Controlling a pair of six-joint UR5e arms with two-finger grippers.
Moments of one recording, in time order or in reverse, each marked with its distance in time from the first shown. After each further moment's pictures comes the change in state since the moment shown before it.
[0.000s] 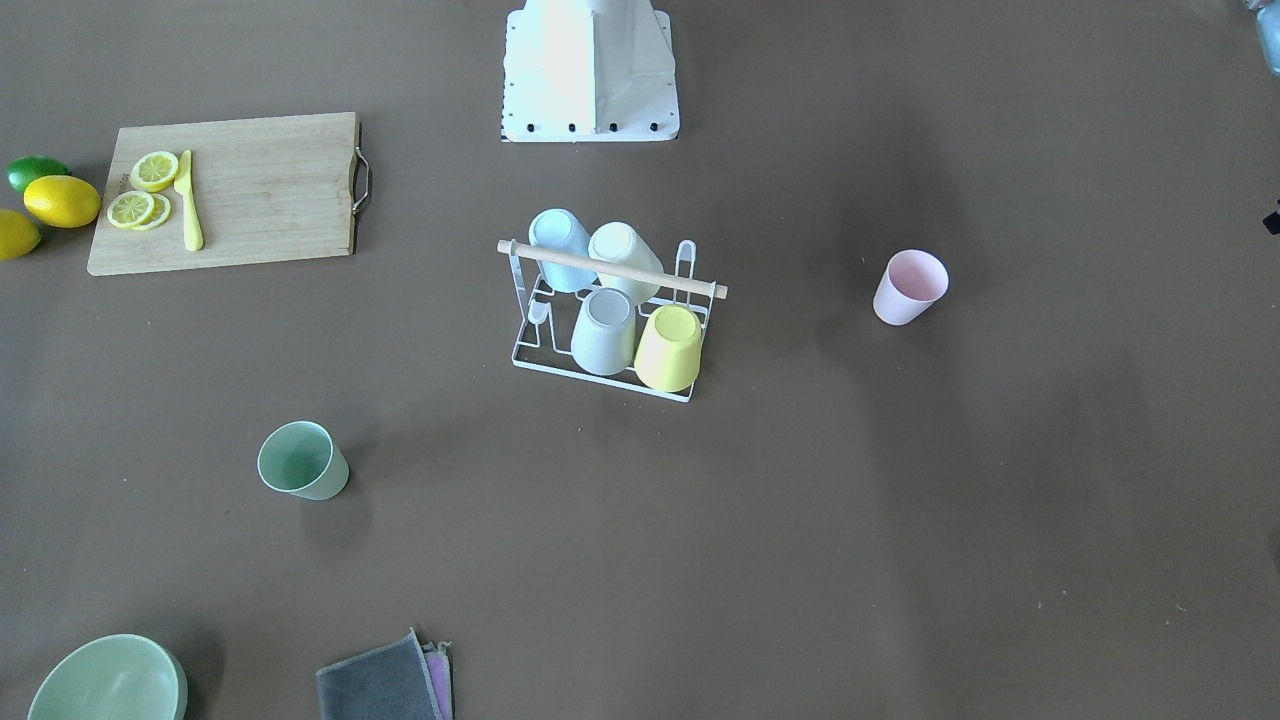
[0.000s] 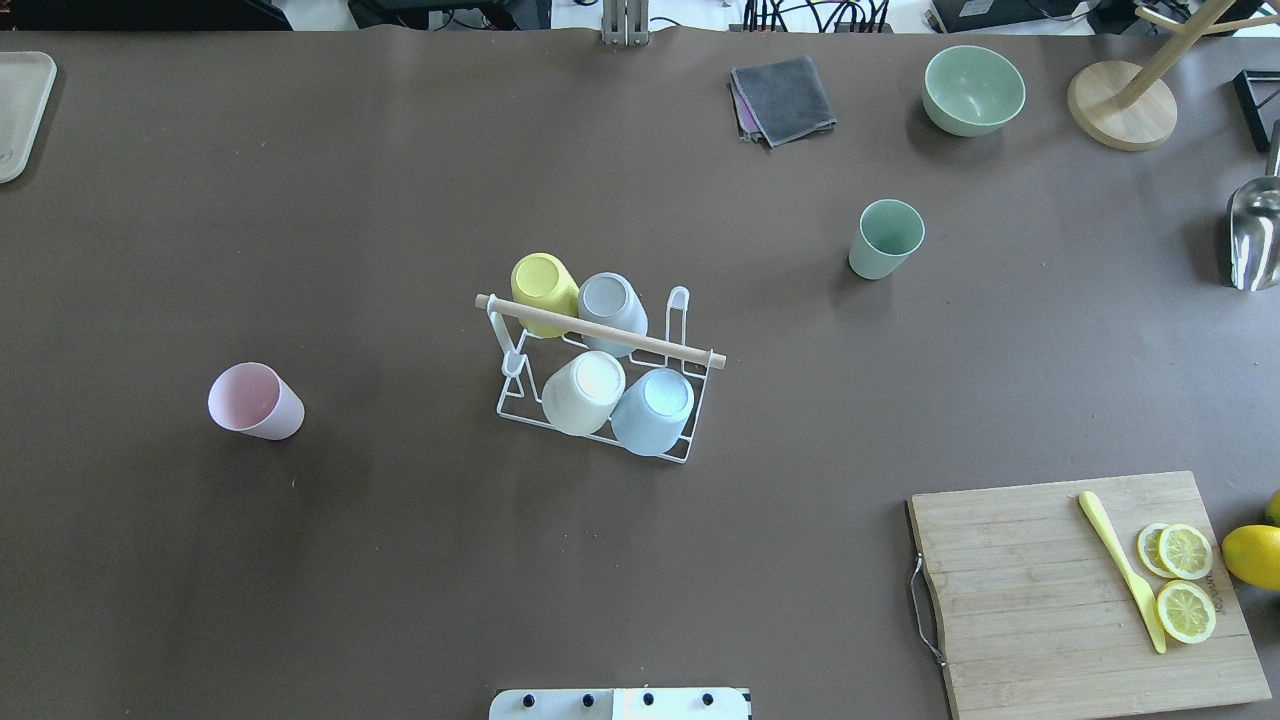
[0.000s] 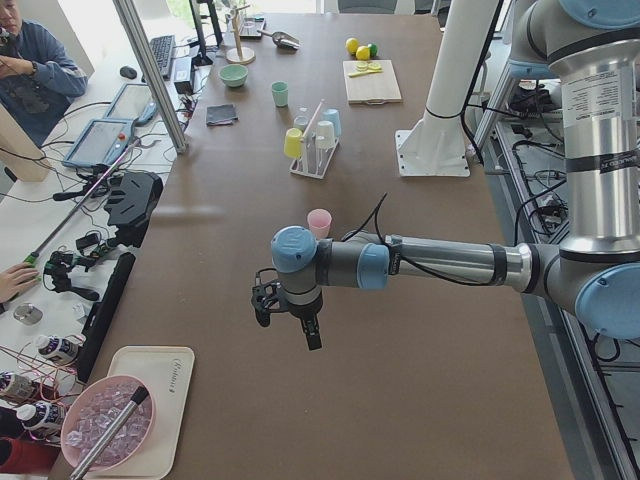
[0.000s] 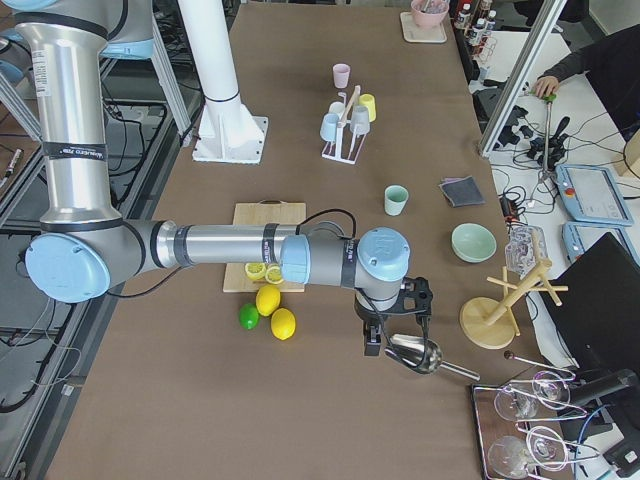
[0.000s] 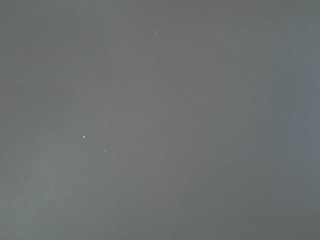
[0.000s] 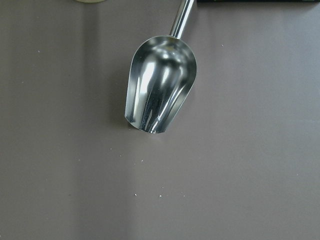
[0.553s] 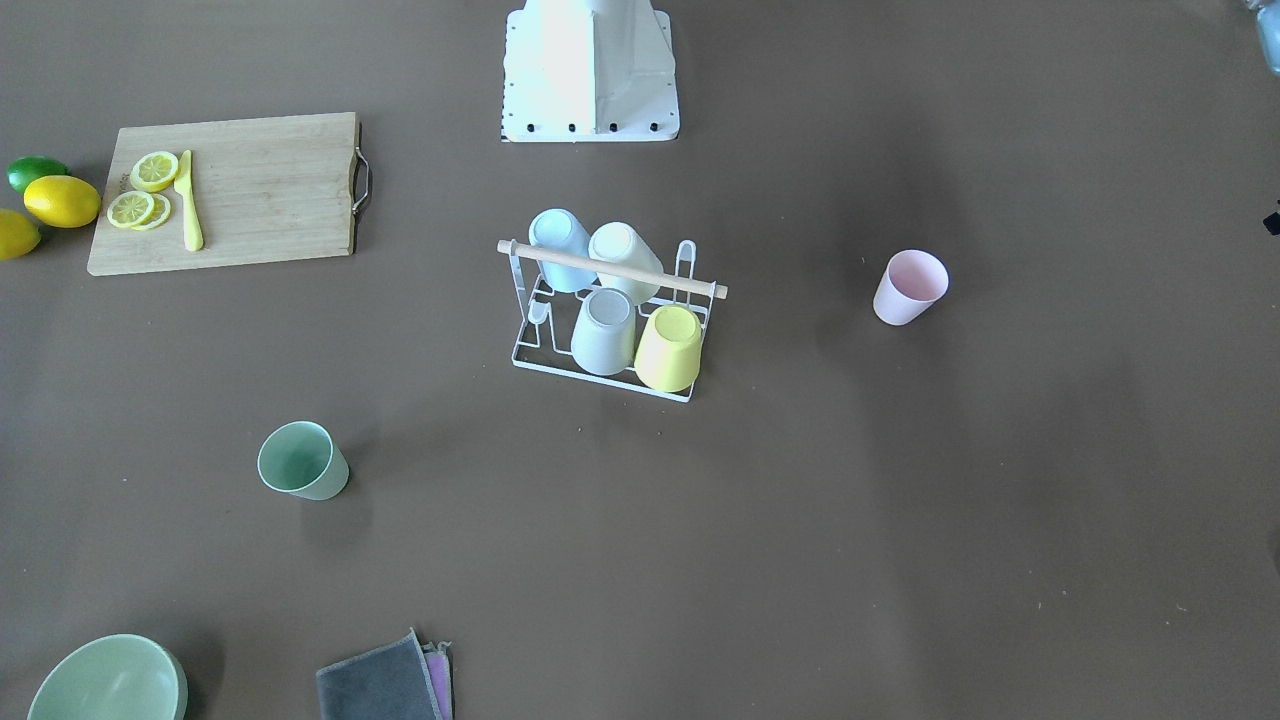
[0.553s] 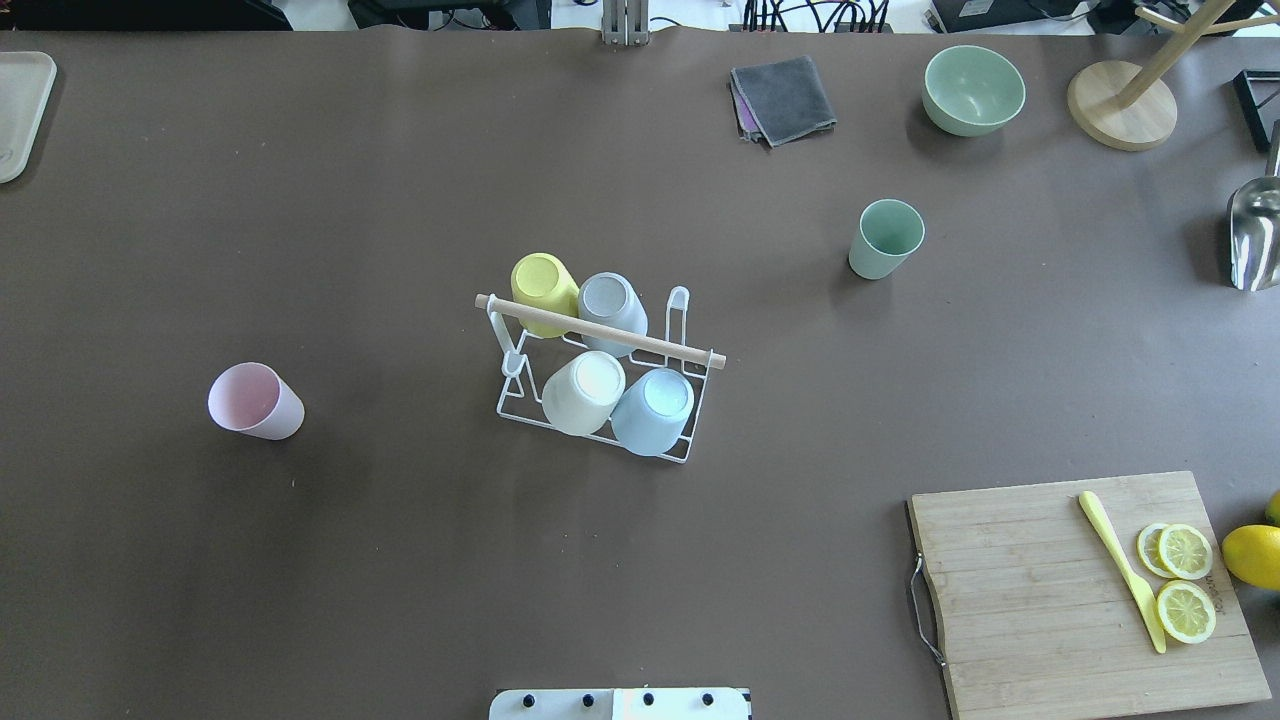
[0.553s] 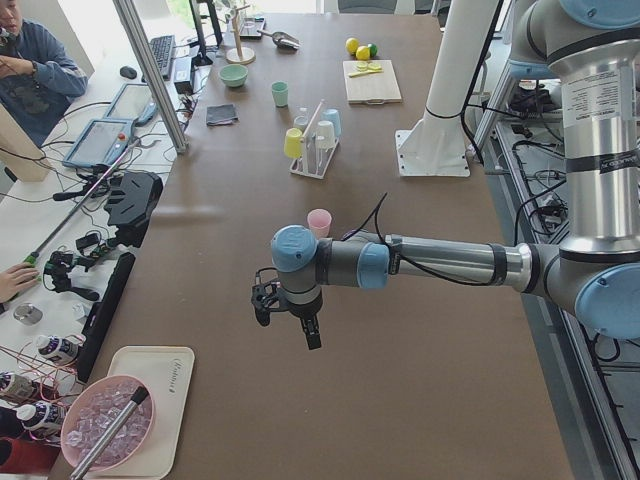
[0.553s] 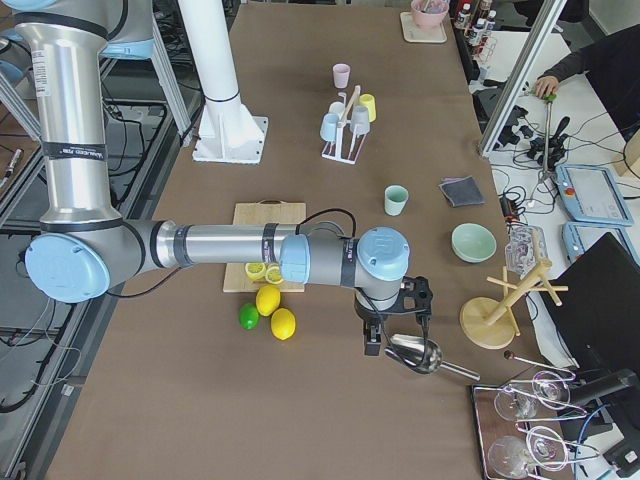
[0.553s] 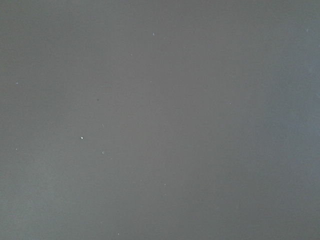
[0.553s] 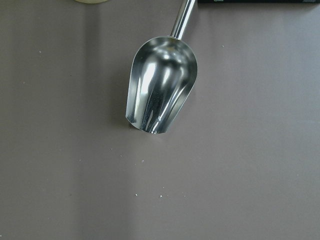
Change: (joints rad) left arm 0.000 -0.004 -0.002 0.000 0.000 -0.001; right arm 0.001 -0.001 0.003 0.000 0.001 -0.001
